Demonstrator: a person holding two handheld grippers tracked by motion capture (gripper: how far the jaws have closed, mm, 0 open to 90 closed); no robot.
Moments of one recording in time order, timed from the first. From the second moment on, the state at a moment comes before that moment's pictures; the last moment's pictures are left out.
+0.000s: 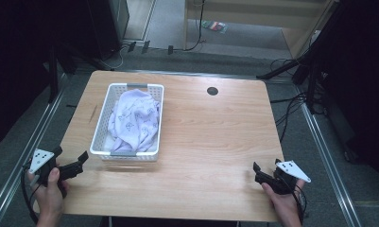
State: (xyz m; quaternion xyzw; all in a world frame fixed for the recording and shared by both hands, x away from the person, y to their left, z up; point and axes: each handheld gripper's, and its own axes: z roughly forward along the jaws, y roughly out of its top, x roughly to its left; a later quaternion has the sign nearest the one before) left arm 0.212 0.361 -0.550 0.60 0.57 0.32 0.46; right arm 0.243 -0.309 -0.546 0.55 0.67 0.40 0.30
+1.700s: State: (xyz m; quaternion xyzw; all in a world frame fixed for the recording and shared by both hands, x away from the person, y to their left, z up) left arm 0.266 0.293 -0.451 0.73 0.55 0.21 0.35; right arm 0.245 -0.309 -0.547 0.56 0.67 0.39 0.30
